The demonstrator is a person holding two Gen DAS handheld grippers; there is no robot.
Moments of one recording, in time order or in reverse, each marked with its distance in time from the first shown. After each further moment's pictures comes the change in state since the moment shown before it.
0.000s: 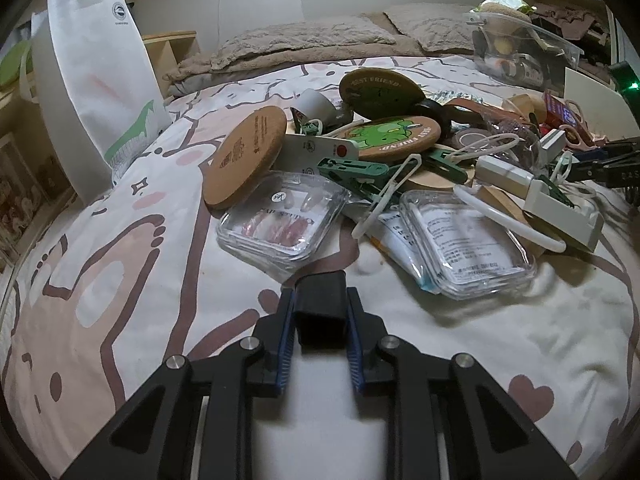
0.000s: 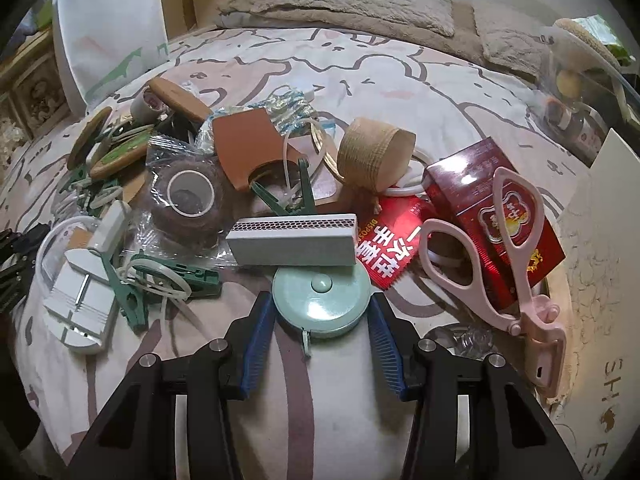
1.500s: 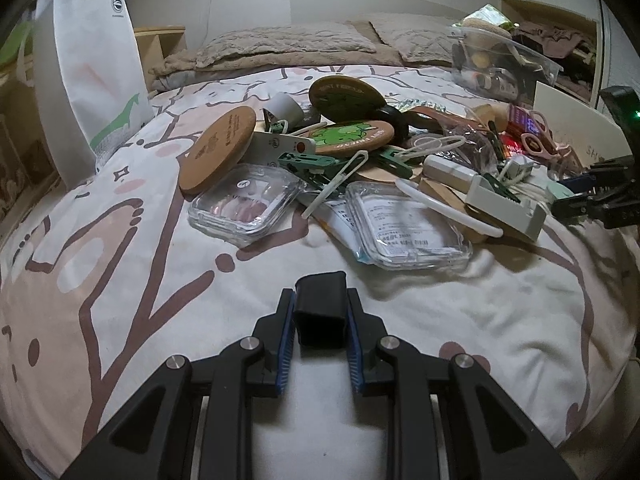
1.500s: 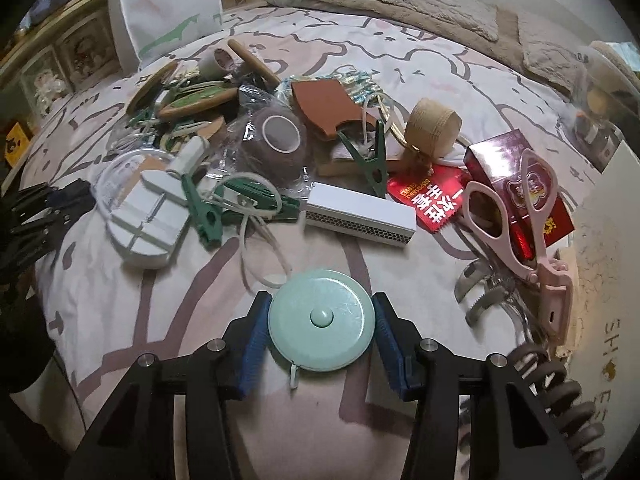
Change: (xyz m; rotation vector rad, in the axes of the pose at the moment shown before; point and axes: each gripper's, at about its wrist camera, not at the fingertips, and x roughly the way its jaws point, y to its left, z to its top) left arm -0.024 -0.017 -0.014 -0.035 -0.017 -0.107; right arm -0.032 0.025 -0.029 -0.123 0.060 0.078
